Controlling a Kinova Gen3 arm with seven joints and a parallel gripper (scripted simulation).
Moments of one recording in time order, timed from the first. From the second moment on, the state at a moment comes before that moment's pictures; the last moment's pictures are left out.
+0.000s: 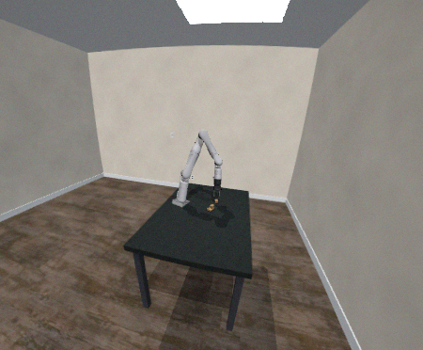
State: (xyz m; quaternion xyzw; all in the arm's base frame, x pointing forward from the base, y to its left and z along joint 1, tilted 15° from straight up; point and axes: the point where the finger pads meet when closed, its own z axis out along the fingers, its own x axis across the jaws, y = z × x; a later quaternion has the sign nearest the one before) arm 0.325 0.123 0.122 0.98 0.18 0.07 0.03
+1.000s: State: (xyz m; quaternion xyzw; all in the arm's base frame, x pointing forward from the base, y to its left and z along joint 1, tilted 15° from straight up) arm 0.325 0.122 0.121 0.97 0.17 0.09 0.12
